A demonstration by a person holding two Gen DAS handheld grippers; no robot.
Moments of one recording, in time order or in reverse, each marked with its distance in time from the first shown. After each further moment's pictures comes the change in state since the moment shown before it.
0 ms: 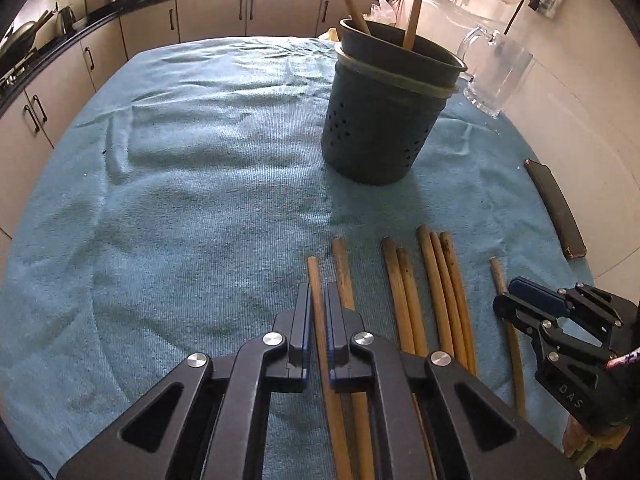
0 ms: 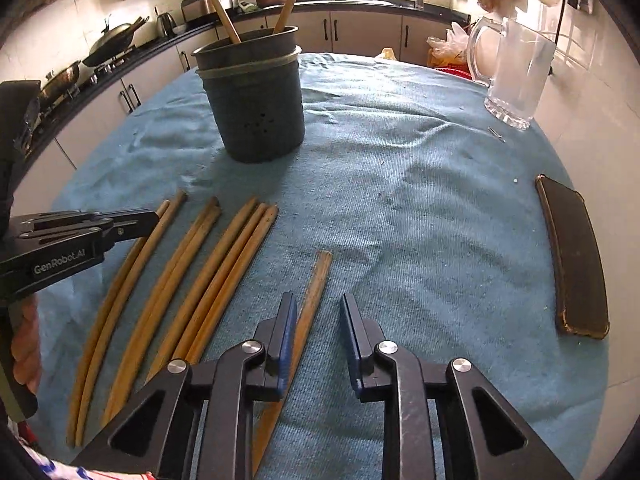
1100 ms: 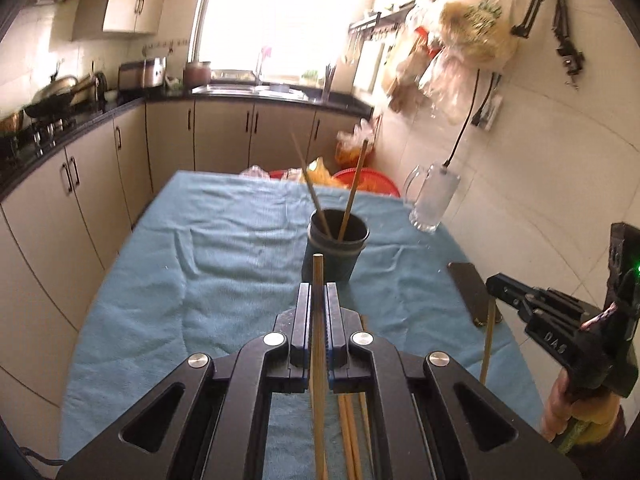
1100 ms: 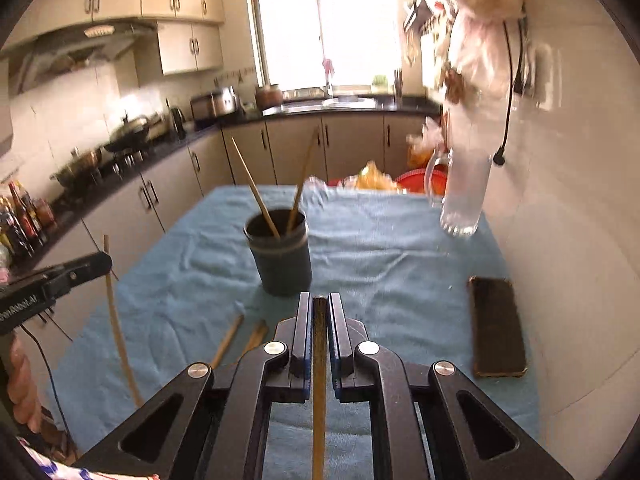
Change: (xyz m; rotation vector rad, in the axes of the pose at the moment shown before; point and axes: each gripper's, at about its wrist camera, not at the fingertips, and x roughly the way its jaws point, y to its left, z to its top) left arm -0.192 -0.016 -0.025 -0.018 -0.426 -0.034; right arm -0.168 0.009 0.009 0.057 -0.411 0.004
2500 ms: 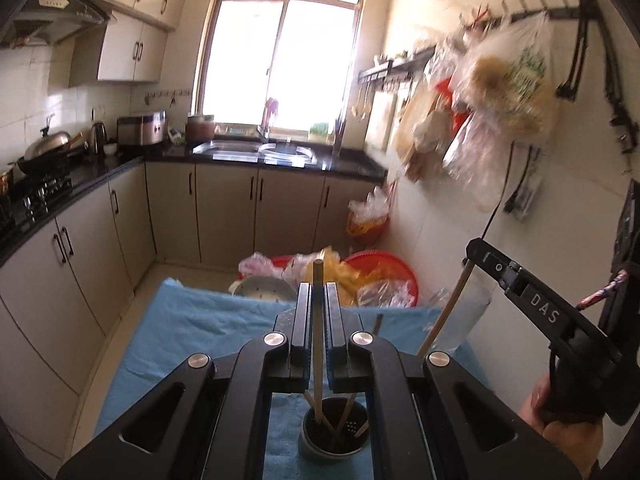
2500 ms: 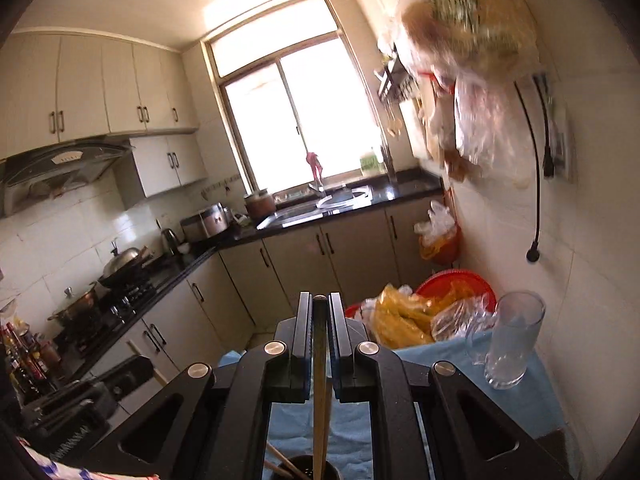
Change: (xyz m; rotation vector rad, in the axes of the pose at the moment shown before) left arm 0.107 -0.018 0.185 -0.004 -0.136 0.054; right arm 0.109 -0.017 0.193 0.212 -0.253 0.035
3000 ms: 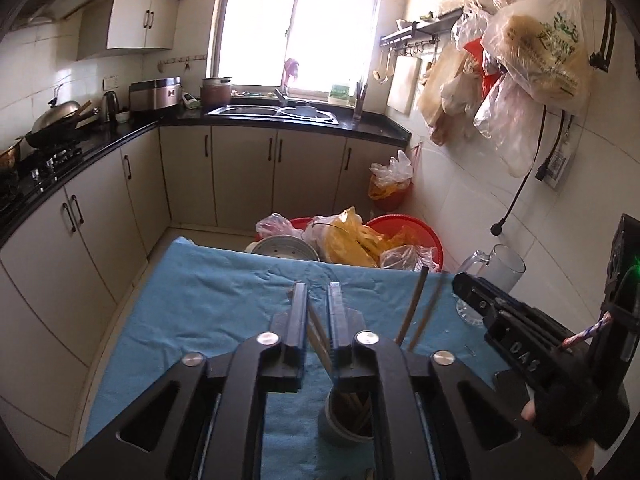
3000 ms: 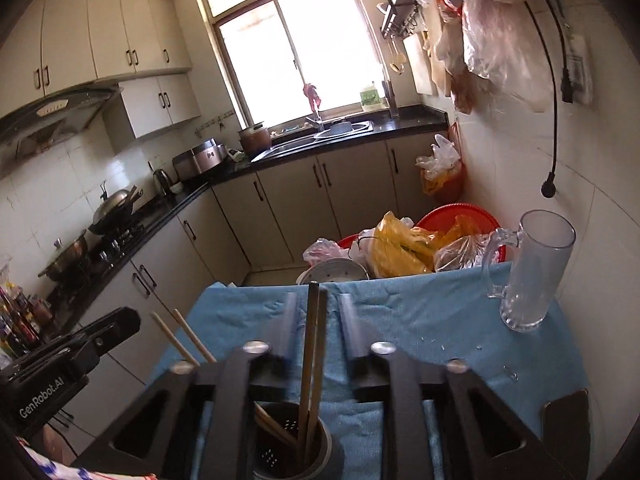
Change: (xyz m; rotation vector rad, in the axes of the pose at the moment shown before) left arm 0.024 0.021 -0.032 -0.030 0.100 0.066; right arm 0.033 -0.019 -0.050 0.002 0.176 0.006
